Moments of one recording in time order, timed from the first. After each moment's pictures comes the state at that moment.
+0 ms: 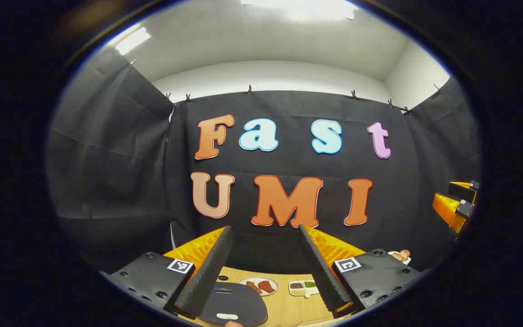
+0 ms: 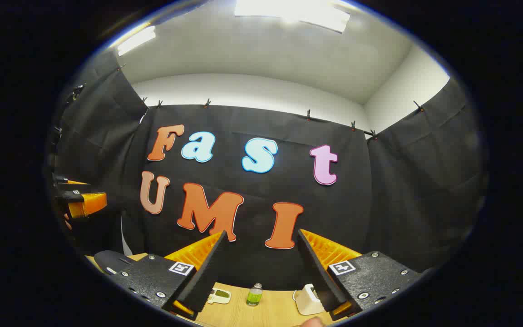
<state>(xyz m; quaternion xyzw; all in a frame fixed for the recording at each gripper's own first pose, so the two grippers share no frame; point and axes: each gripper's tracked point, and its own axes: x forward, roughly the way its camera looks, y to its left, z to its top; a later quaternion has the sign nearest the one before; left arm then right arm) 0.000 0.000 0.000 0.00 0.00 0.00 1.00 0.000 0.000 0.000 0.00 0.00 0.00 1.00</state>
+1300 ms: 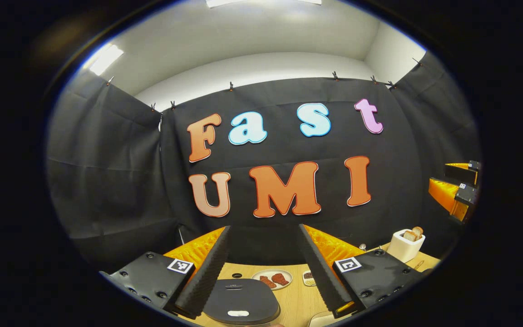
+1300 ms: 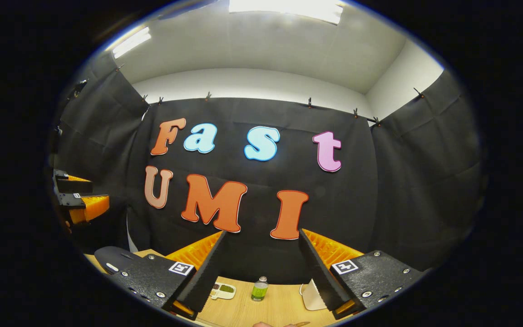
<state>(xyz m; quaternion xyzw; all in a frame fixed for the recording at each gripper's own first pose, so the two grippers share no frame) -0.010 -0.033 -0.028 0.08 0.03 -0.01 1.00 -0.001 0.000 -0.039 0.02 0.03 0.02 1.00</state>
